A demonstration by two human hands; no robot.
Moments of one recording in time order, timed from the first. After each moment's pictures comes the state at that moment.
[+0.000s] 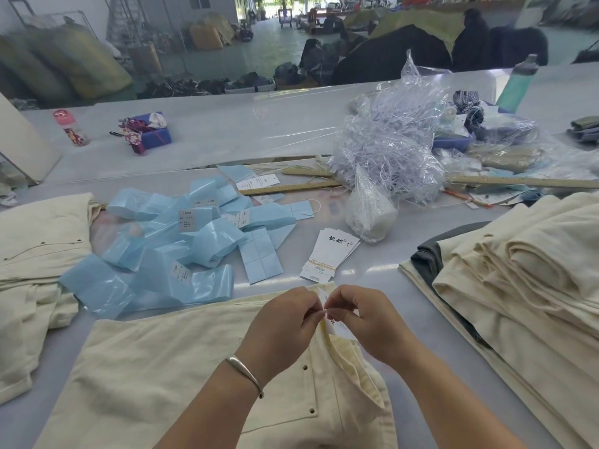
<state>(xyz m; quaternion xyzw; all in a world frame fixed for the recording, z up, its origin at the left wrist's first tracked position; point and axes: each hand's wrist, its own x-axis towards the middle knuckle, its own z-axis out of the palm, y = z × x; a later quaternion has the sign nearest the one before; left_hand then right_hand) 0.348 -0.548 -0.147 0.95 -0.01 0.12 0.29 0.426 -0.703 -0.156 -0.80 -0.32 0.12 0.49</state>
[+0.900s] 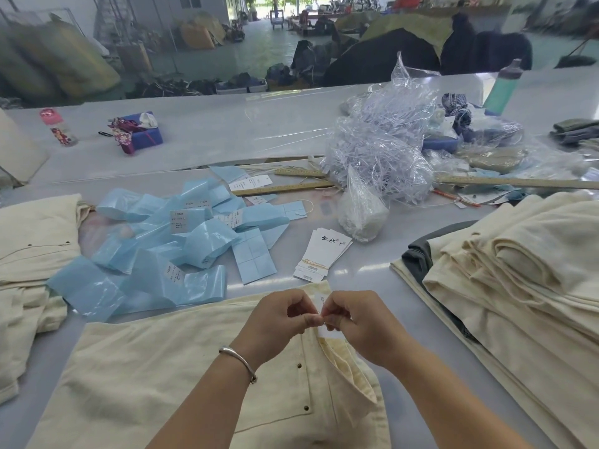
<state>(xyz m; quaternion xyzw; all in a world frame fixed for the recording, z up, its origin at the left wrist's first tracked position) 0.357 -0.537 -0.163 0.84 0.06 0.02 0.54 0.419 -0.710 -0.148 -0.83 -0.35 0.12 0.42</state>
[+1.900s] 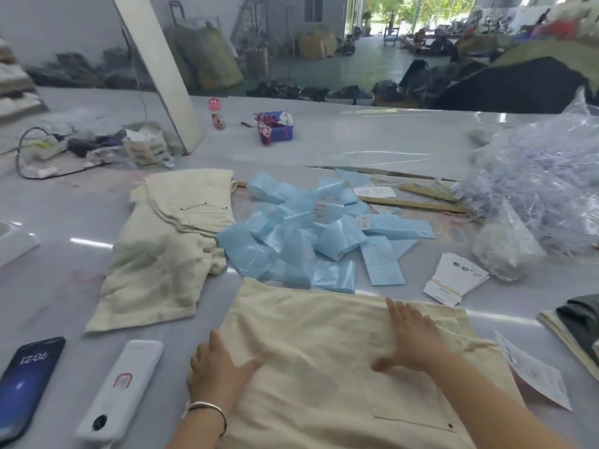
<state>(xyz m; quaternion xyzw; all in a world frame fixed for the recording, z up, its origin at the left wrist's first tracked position) 0.124 -0.341 -0.252 0.78 0.58 0.02 0.23 0.398 -0.558 -0.238 -0.92 -0.36 0.16 -0.04</state>
